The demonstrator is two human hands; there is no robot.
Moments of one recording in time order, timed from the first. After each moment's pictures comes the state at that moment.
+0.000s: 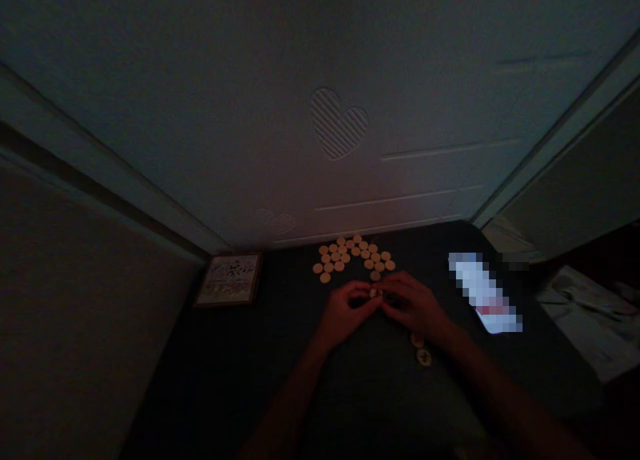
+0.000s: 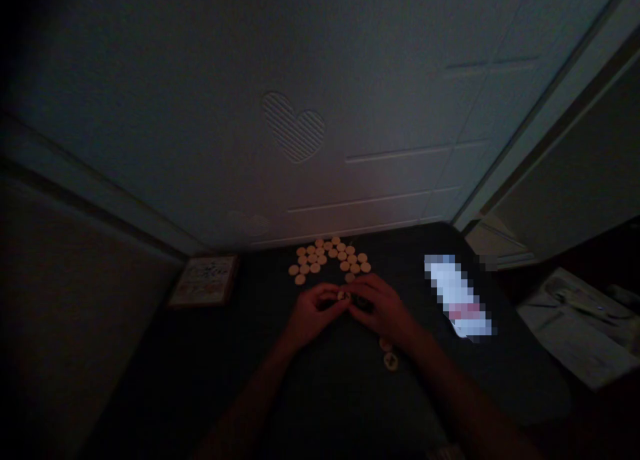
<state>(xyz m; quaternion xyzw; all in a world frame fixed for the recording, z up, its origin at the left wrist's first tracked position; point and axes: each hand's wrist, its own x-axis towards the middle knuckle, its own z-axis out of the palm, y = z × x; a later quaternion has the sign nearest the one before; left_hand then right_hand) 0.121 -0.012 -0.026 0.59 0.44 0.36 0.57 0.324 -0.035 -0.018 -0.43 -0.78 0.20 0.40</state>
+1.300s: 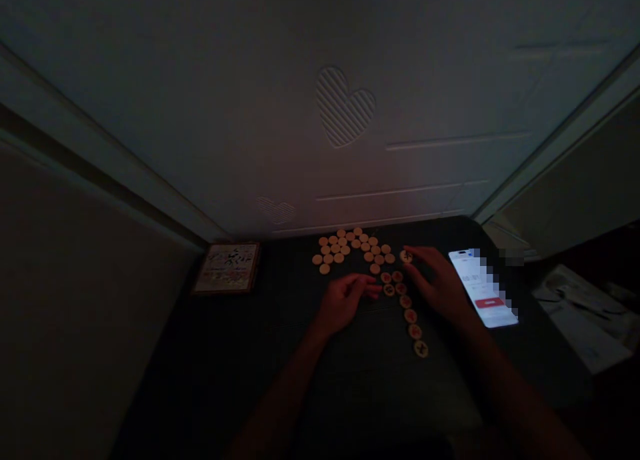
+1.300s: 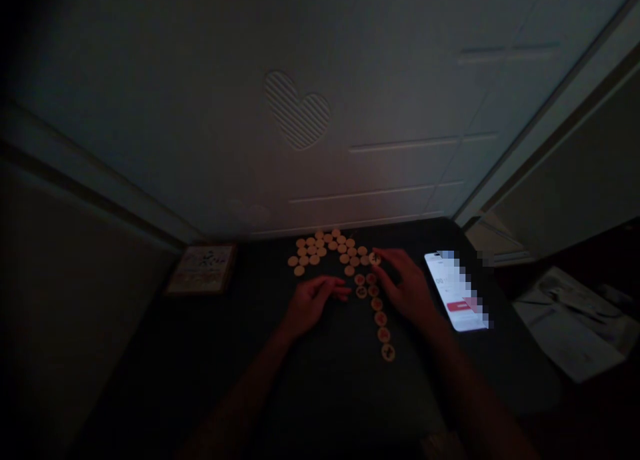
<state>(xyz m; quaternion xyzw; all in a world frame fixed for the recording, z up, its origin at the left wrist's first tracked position) 0.123 -0.012 -0.023 0.56 0.42 0.37 0.62 0.362 -0.023 -0.007 -0.55 -0.71 0.13 0.41</state>
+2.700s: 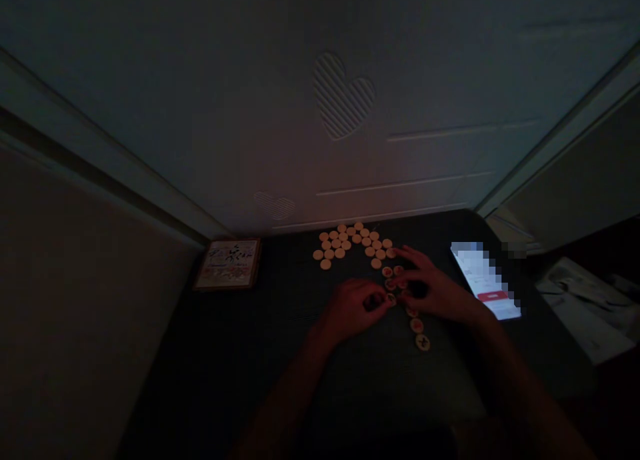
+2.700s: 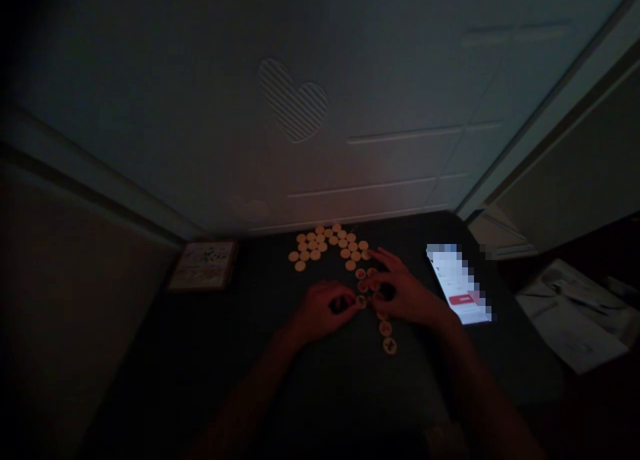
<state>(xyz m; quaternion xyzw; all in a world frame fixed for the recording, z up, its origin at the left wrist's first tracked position) 0.124 -0.023 -0.025 0.84 0.38 0.25 0.31 0.372 -0.032 -0.012 -0.46 -0.80 0.26 0.27</state>
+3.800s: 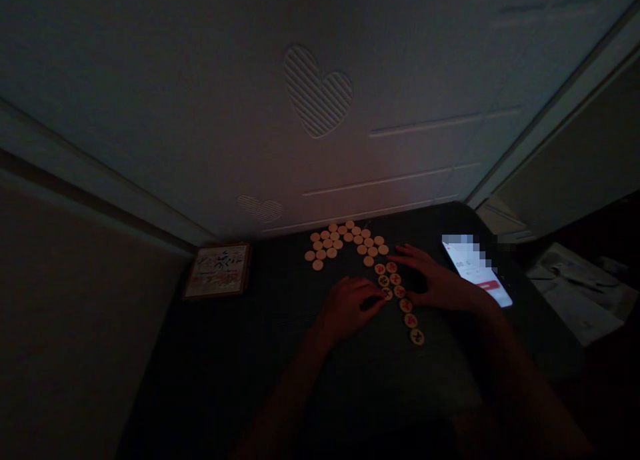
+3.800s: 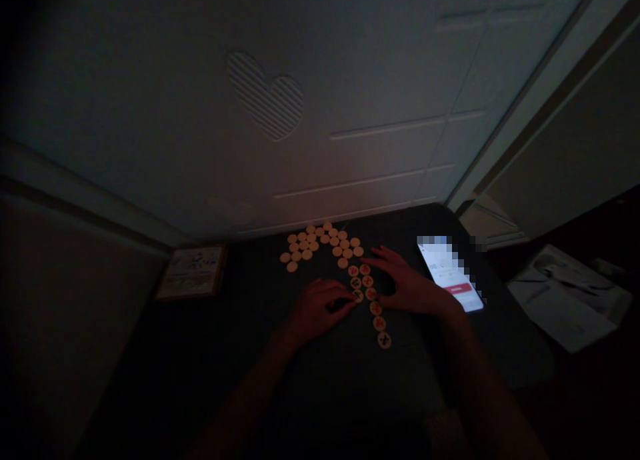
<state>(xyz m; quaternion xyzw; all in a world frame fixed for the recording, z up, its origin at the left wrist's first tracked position) 0.126 -0.021 -0.024 0.87 0.34 0.22 0.28 0.397 -0.034 -0.018 -0.49 -0.78 0.31 0.24</state>
